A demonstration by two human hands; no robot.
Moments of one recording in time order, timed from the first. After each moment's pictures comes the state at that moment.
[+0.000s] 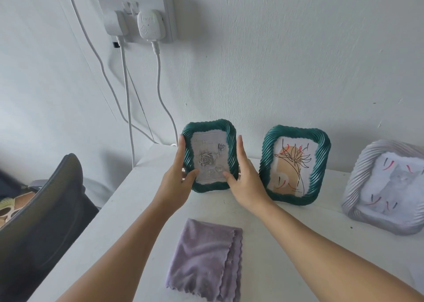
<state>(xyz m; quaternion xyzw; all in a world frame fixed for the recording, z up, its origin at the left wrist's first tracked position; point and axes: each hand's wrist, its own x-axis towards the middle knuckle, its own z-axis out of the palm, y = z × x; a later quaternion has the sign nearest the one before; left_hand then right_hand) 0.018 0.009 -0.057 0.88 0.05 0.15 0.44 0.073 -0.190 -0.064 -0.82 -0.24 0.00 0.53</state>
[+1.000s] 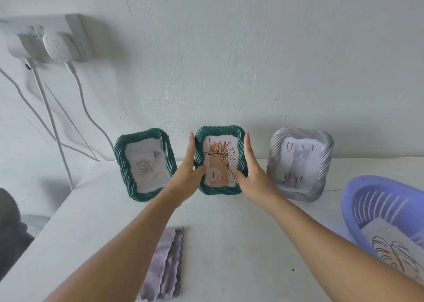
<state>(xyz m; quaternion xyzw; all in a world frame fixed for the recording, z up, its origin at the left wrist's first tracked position) 0.058 -0.150 -0.022 0.82 -0.06 -0.01 0.57 0.059 -0.357 -0.040 -0.83 -0.12 -0.01 0.54</state>
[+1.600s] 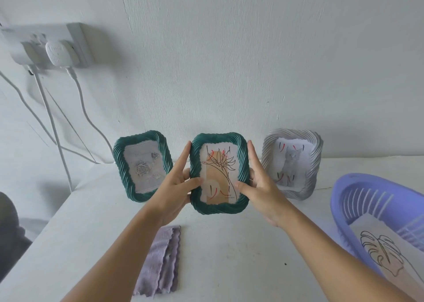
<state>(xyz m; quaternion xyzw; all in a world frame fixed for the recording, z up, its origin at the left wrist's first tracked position) 0.008 -0.141 -0.009 0.65 -0.09 -0.10 0.75 0.019 -0.381 -0.034 -0.71 -0.16 0.06 0.69</state>
